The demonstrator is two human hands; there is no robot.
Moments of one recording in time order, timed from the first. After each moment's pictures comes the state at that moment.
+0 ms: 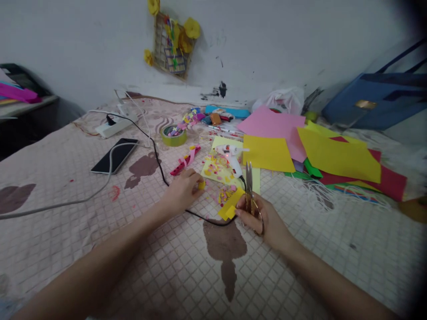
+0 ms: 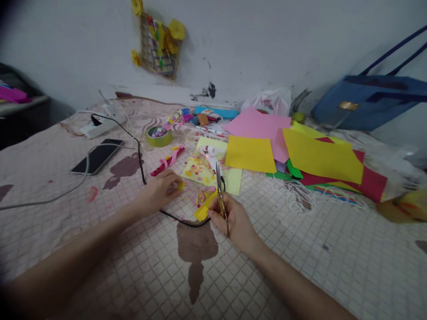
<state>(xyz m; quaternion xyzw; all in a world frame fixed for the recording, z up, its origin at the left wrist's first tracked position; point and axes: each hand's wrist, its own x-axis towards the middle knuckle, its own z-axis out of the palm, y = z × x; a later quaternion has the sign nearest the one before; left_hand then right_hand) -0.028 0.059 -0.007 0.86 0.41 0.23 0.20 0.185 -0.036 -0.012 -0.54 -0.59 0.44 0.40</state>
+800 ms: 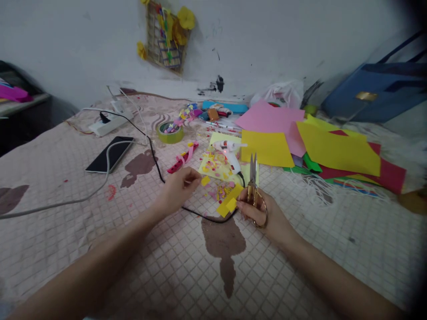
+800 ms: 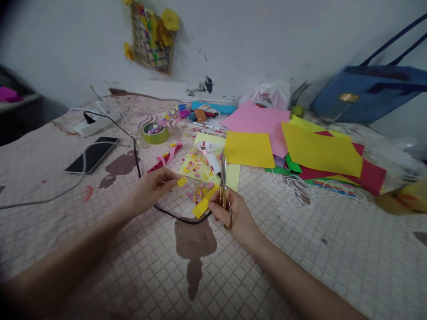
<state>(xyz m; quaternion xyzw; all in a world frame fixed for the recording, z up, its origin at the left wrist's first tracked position) -0.025 0.050 0.001 0.68 0.46 0.34 0.46 0.189 -0.036 -0.017 -0.54 -0.53 0.49 0.43</state>
